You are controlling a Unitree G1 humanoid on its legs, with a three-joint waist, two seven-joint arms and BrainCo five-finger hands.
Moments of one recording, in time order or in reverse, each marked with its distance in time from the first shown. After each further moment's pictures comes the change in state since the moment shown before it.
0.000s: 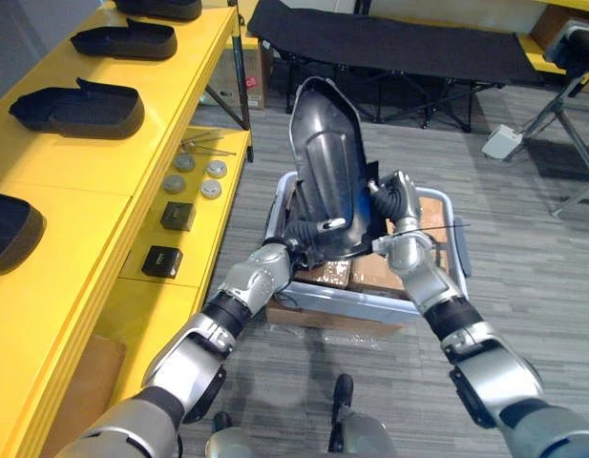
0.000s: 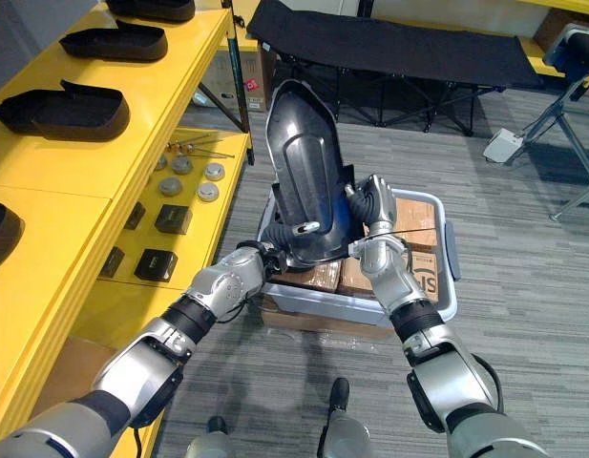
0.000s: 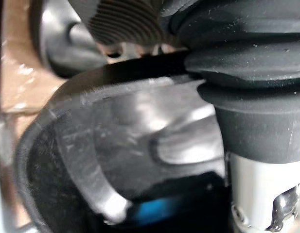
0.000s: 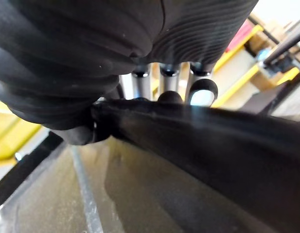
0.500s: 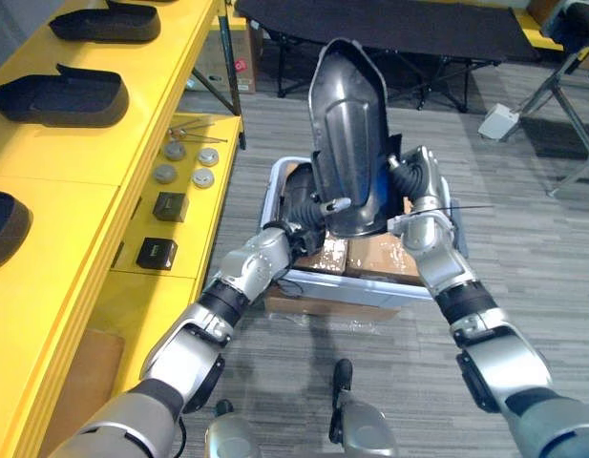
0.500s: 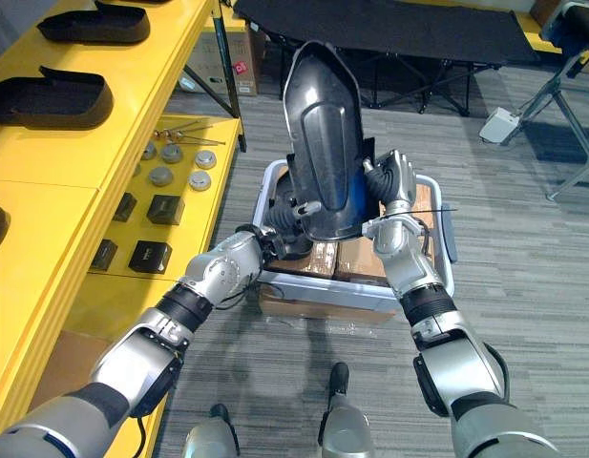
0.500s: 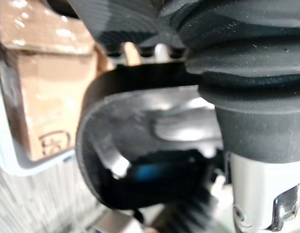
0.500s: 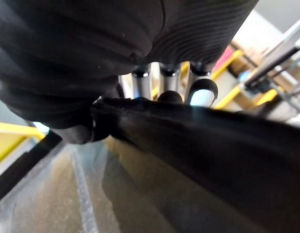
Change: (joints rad) left arm -0.057 0.040 -0.012 -0.031 -0.101 0.078 -0.191; right arm -0.074 -0.074 -0.051 0.011 -0.002 0.033 0.003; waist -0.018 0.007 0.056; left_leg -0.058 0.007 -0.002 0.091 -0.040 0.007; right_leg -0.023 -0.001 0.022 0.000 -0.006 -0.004
